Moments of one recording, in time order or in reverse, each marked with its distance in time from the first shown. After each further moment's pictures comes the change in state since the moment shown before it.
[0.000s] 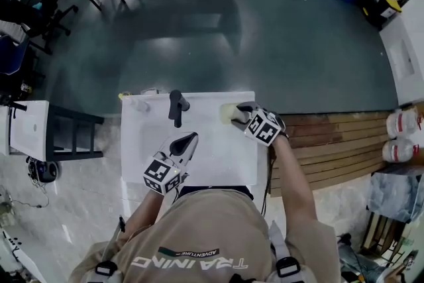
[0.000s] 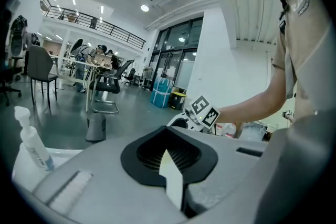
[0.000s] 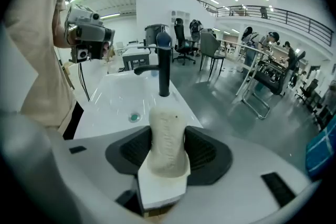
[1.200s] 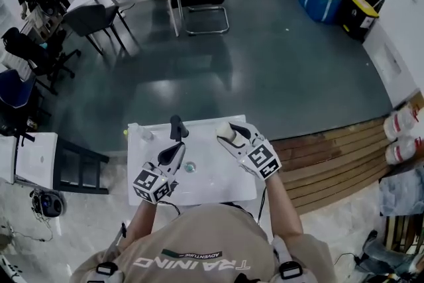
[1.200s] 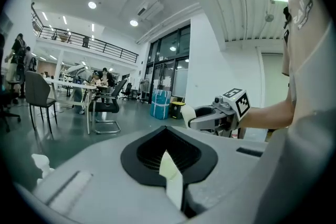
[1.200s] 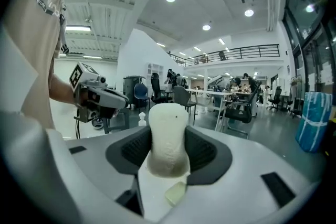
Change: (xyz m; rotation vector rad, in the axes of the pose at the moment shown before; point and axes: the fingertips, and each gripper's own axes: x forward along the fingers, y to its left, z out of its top) left arm -0.038 0.004 0.067 0.137 -0.112 0.005; right arm -0.141 0.036 0.133 0.144 -0.582 -0.304
